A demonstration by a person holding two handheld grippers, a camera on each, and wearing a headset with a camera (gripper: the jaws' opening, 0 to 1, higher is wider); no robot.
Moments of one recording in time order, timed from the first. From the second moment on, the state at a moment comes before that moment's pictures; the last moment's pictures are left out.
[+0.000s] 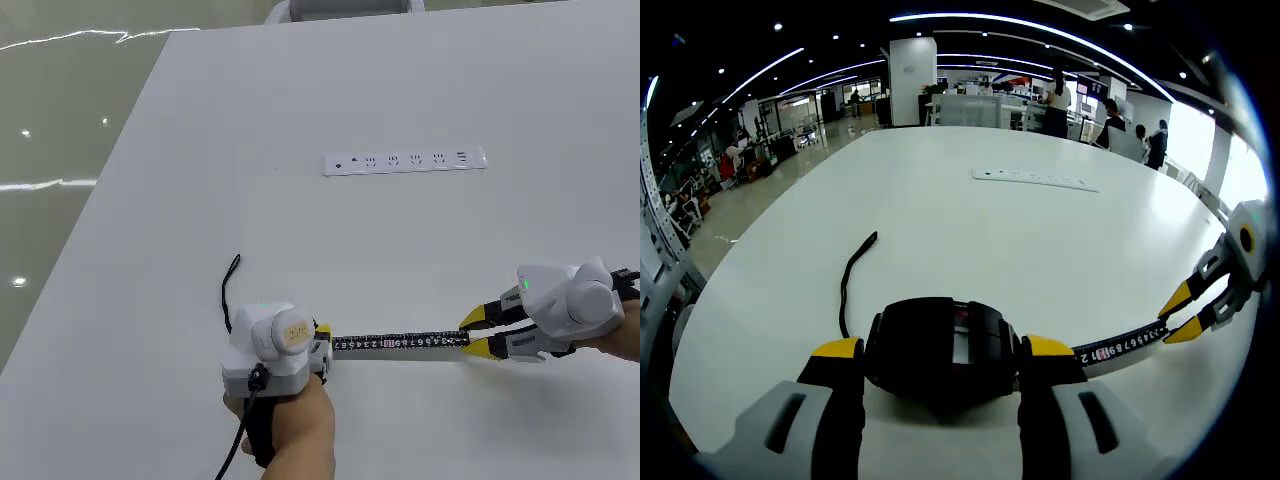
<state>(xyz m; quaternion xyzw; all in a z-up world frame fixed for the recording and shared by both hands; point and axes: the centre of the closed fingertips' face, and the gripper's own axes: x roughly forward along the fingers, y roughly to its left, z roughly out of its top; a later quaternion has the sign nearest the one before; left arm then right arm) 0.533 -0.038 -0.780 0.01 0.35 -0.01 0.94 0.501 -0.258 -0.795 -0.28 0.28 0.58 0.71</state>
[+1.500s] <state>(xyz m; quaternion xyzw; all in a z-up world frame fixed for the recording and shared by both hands) 0.533 -0.036 -0.780 0.01 0.35 -0.02 0.94 0.504 -0.236 -0.793 -0.28 0.27 0.59 0.71</state>
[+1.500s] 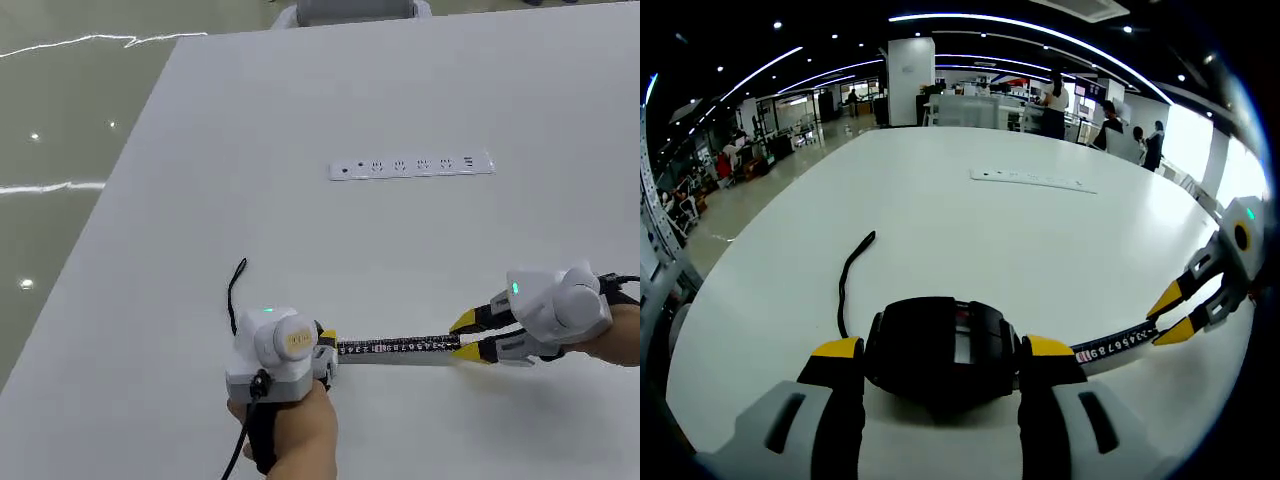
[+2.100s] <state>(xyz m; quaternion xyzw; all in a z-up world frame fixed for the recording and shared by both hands) 0.534 -0.036 -0.780 0.01 0.35 -0.02 0.94 0.506 -0.229 -0.791 -0.28 0.26 0.59 0.71</state>
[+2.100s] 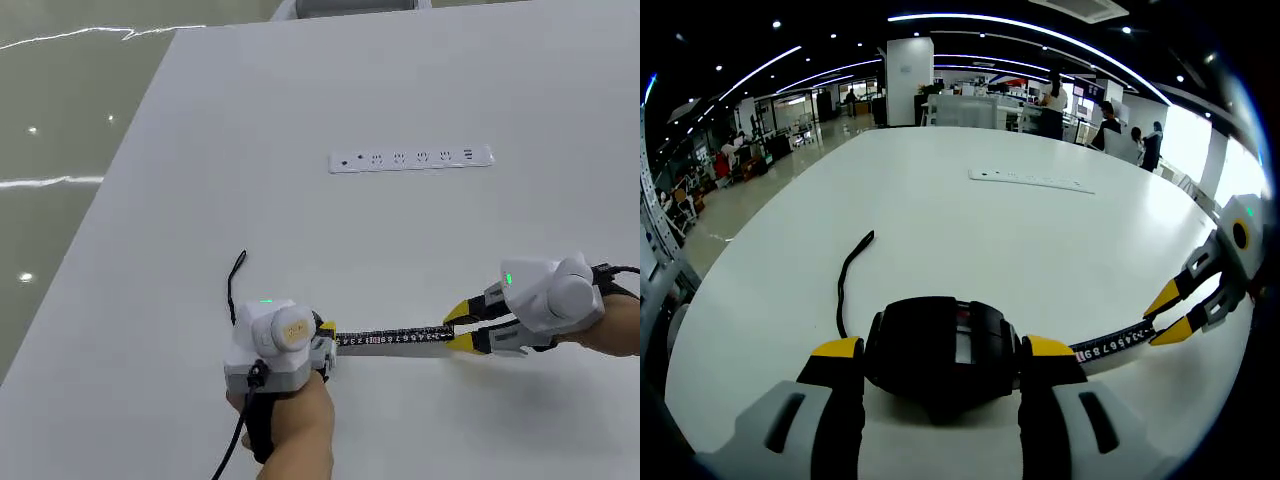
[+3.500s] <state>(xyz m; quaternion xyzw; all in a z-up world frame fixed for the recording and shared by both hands) 0.534 -0.035 -0.781 0.00 0.35 -0.03 0.93 0.506 -0.215 -0.792 -0.28 0.26 0.60 0.70</state>
